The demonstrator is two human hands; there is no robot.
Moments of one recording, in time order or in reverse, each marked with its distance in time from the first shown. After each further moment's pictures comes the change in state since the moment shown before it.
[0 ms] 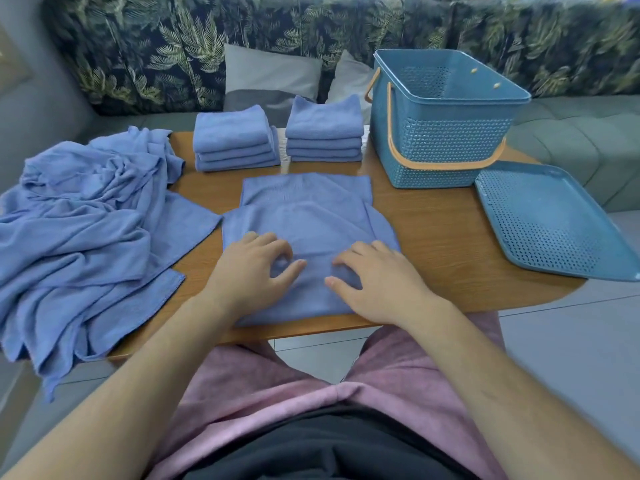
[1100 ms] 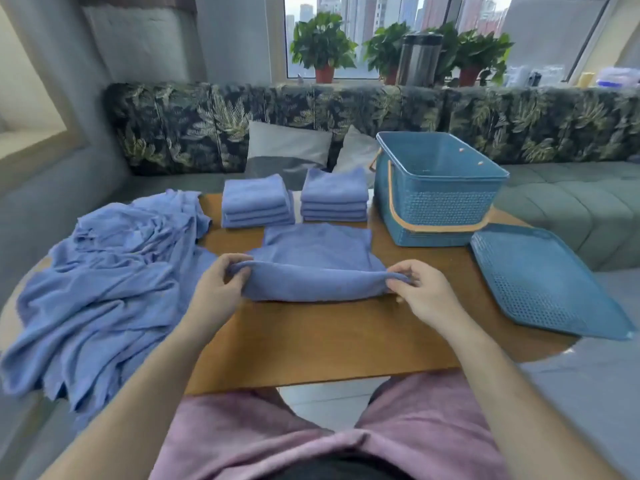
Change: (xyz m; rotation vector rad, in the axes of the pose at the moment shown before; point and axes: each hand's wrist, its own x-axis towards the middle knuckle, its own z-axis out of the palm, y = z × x) left_hand 0.008 -0.039 -0.052 -0.609 0.306 -0.401; right_hand 0.021 0.062 -0.035 0.822 0.281 0.287
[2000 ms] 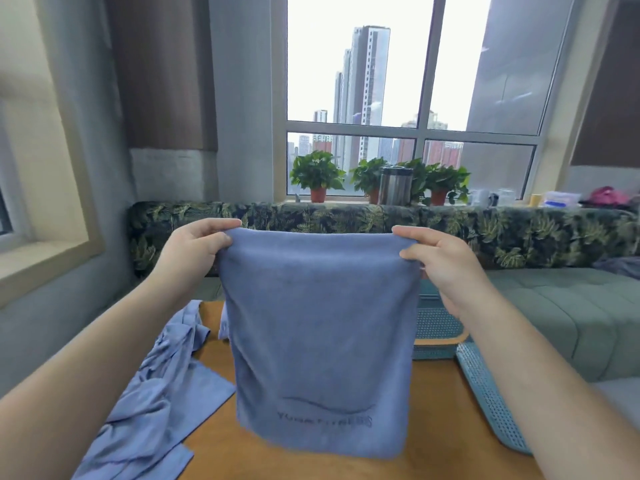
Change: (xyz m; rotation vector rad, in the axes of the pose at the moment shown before) left_hand 0.095 0.192 -0.109 -0.394 0.102 0.150; right_hand 0.036 -0.213 -0.111 0.374 0.203 -0.227
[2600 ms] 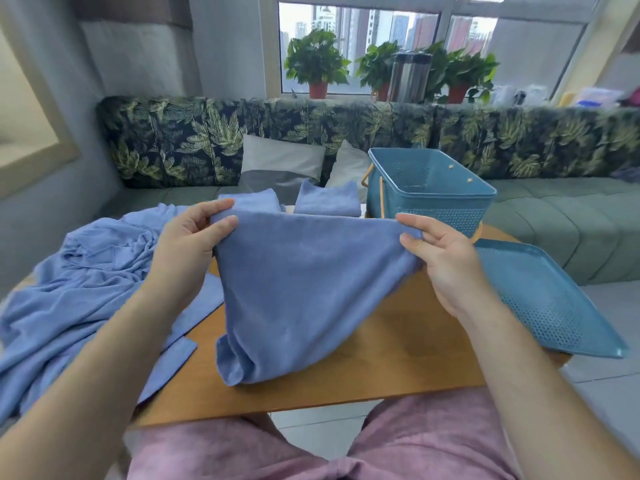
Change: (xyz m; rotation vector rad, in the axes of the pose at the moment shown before) left_hand -0.083 -0.114 0.014 -0.182 -0.064 -0.139; right_hand -0.073 0.129 0.011 0.163 -0.065 0.135
